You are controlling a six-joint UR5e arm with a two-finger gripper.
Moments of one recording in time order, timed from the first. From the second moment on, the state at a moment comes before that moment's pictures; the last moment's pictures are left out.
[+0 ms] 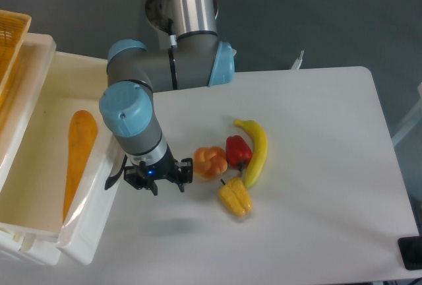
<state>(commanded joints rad) 2.14 -2.00 -1.54 -1.04 1.70 0.08</state>
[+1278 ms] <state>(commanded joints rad) 2.05 -2.00 -1.53 -1.04 1.69 0.08</state>
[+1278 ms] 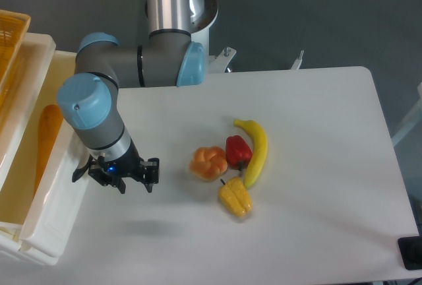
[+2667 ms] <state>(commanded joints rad) 1.99 -1.98 -1.54 -1.04 1.69 0.07</state>
